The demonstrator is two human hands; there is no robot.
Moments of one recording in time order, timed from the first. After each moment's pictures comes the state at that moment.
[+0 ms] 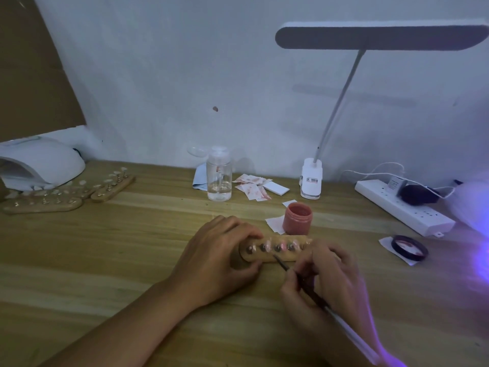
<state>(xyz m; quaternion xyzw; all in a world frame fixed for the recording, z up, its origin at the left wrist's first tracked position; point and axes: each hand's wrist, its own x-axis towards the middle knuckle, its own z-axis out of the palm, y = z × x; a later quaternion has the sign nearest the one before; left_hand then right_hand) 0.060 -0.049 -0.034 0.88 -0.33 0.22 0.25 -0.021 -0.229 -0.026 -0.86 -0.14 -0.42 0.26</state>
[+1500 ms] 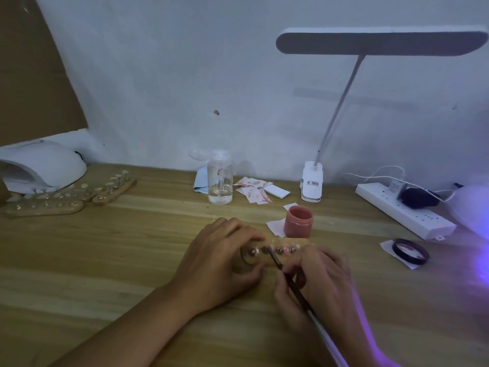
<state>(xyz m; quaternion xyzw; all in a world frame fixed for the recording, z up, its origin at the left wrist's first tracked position) 0.057 -0.050 -0.032 0.87 -0.34 0.24 0.25 -0.021 -0.225 -0.024 -0.87 -0.17 -0.41 0.21</state>
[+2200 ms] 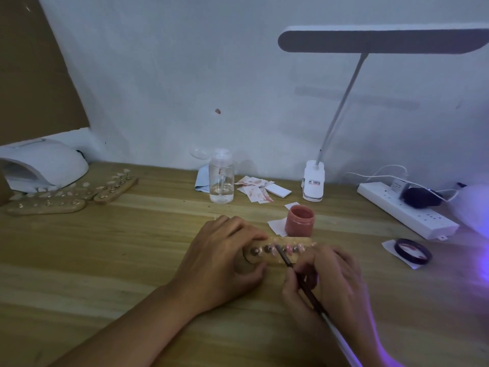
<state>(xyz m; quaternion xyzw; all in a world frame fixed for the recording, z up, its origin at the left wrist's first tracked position) 0.055 -0.051 -0.031 0.88 -0.34 0.26 0.23 -0.019 -0.228 -0.026 -0.85 -0.16 -0.44 0.22</state>
